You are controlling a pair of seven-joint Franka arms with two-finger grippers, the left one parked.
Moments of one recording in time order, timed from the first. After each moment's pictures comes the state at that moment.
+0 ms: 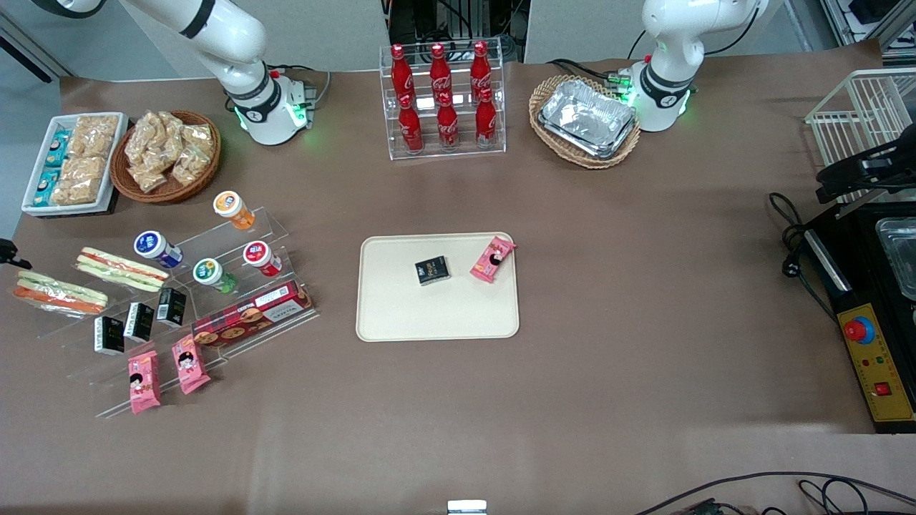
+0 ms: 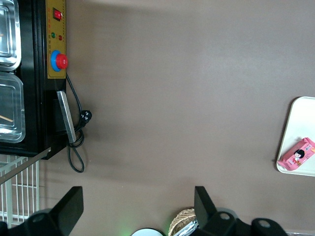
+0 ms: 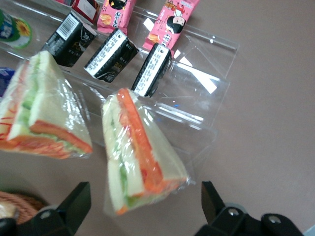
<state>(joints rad) -0.50 0.37 -0.10 -1.57 0.12 1.86 -1.45</state>
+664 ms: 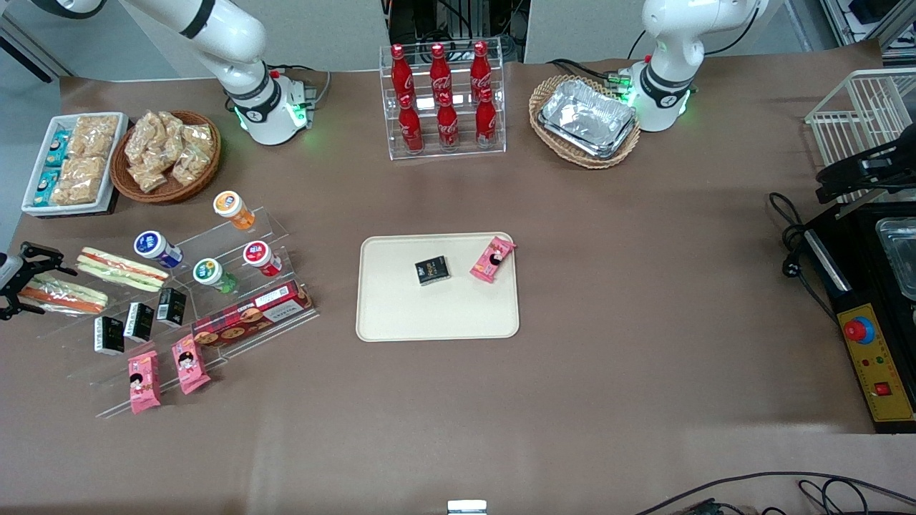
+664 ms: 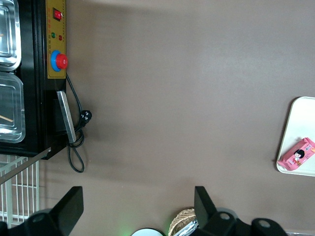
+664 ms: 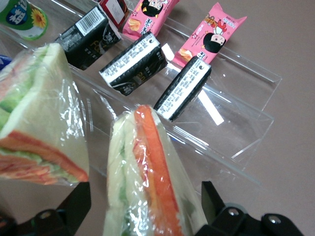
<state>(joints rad) -0.50 0.37 -0.10 -1.75 0.26 2.00 -1.68</state>
